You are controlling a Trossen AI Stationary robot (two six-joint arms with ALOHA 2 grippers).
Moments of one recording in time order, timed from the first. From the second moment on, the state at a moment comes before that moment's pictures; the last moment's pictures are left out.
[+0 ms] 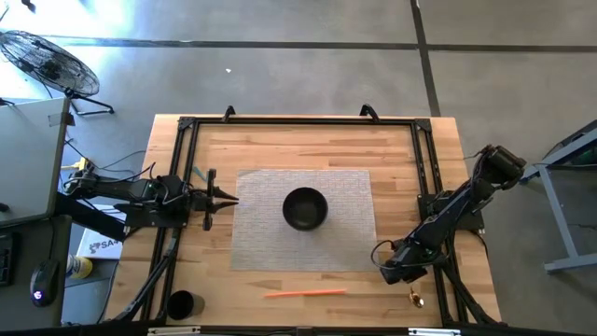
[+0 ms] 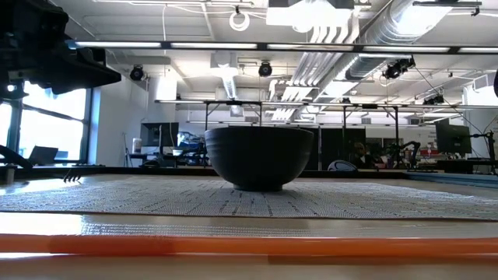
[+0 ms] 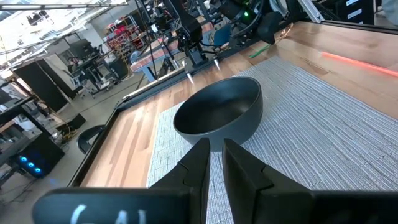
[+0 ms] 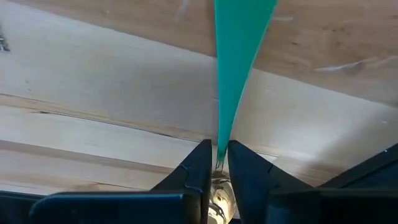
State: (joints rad) left arm -0.14 0.11 0.05 -0.03 -0.12 0.46; right arm 0.77 1.44 0.52 -0.38 -0.39 2.10
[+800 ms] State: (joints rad) left arm -0.14 0.11 0.05 -0.03 -0.12 0.46; right arm 0.67 1.39 0.70 -0.64 -0.26 1.86
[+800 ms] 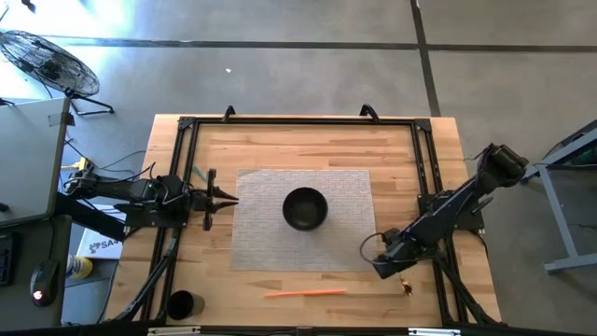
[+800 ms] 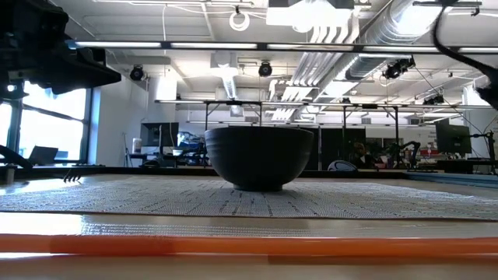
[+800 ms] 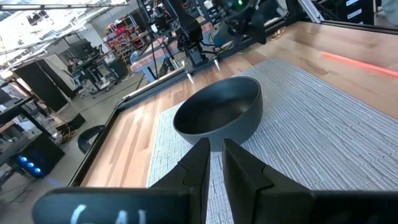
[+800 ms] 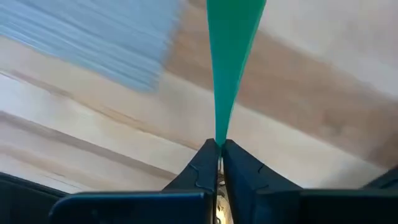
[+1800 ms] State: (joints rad) left arm -0.14 0.11 0.05 -0.03 -0.12 0.46; right arm 0.09 1.72 1.44 -0.65 0.17 0.66
